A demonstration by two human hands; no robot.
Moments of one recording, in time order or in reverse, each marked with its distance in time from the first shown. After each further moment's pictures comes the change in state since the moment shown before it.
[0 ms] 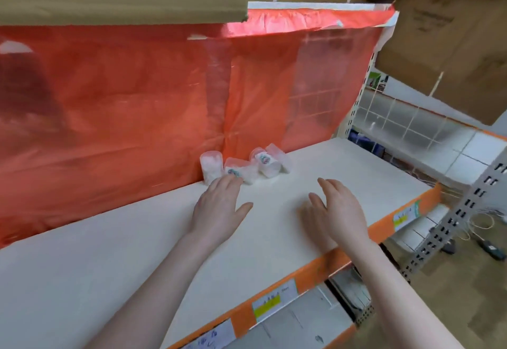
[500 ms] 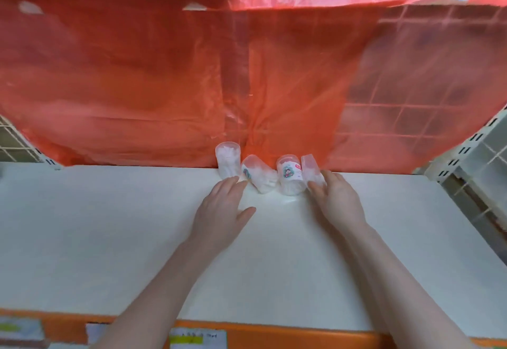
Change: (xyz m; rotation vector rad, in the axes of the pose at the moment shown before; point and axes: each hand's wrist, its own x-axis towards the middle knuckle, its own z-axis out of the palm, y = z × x) left_hand 0.037 0.041 0.054 0.082 0.092 -0.488; right_hand 0.163 0.028 0.070 0.273 -0.420 -0.308
